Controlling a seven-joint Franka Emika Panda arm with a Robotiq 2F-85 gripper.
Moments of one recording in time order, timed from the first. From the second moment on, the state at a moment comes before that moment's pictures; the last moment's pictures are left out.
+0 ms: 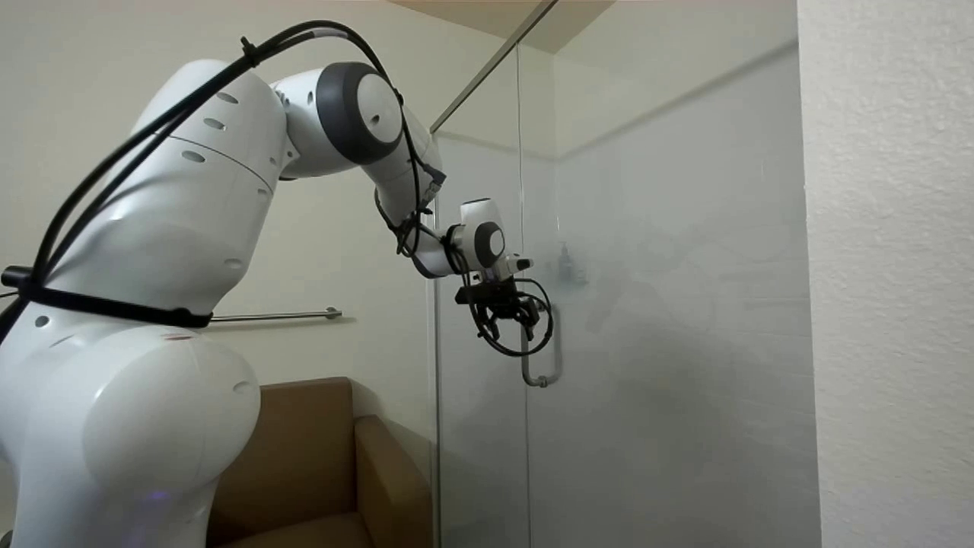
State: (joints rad) arm 0.08 0.34 0.05 -1.72 -0.11 2.50 0.15
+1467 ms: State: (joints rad) arm -0.50 0.77 0.81 -1.45 0.41 2.73 -0.72
